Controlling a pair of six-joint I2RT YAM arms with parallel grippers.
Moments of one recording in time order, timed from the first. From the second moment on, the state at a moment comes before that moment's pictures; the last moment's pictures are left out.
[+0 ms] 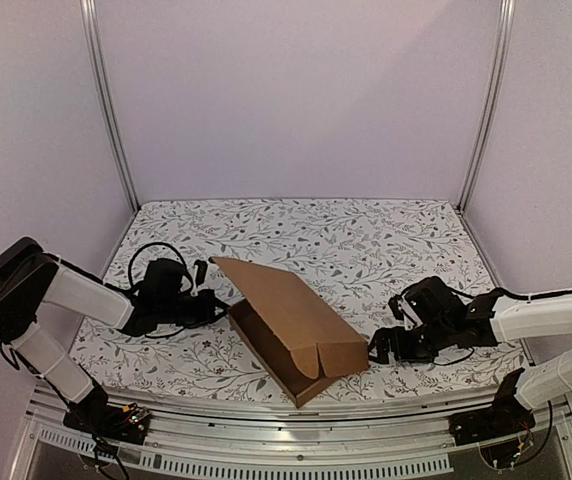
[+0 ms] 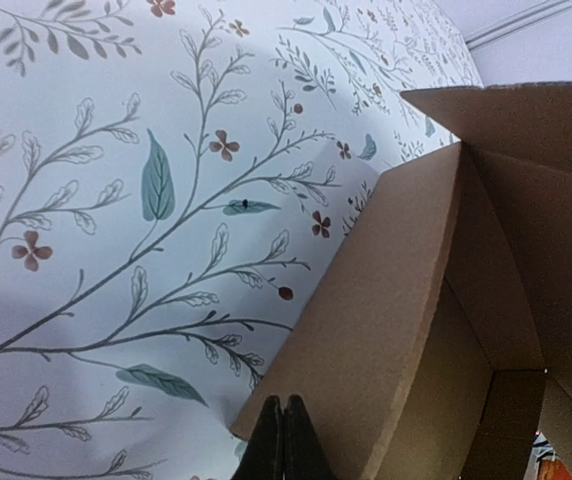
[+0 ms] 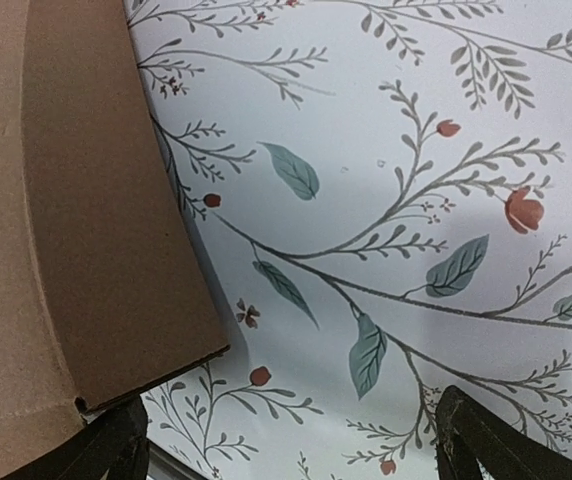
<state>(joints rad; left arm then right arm) -0.57 1.57 0.46 0.46 0.27 -0.73 0.82 1.25 0.50 -0.26 -0.16 0.77</state>
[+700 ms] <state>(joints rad) -0.57 1.42 0.35 0.44 0.26 -0.74 0.73 1.64 0.83 -0.20 0.15 0.66</state>
